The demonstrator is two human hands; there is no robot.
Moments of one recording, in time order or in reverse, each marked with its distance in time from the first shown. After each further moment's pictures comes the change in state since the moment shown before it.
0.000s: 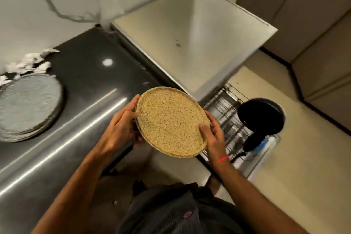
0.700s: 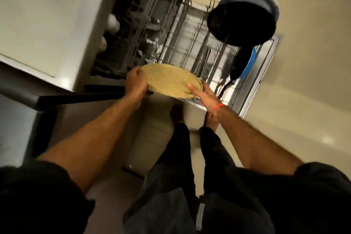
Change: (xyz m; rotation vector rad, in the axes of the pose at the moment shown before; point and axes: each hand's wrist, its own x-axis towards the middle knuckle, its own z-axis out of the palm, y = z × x) left_hand 0.263 -0.195 0.295 0.671 0.132 -0.315; right_hand 0.146 0.186 -0.238 0.081 0.027 0.586
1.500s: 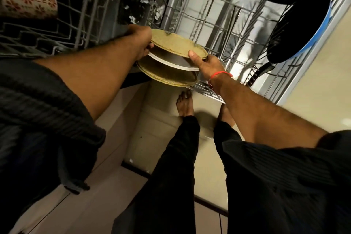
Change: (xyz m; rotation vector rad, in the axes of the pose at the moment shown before) left_hand 0.225 -0.048 0.122 0.104 -0.045 -0.254; right_hand 0.223 0.070 0.016 -0.110 0.123 0.013
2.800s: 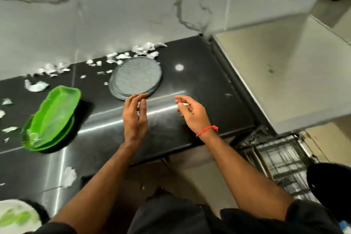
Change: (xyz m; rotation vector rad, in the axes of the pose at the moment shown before) left_hand -0.390 -0.394 -0.488 -0.622 1.115 0.583; right_hand -0.496 -0.145 0.412 -0.493 -0.713 -0.951
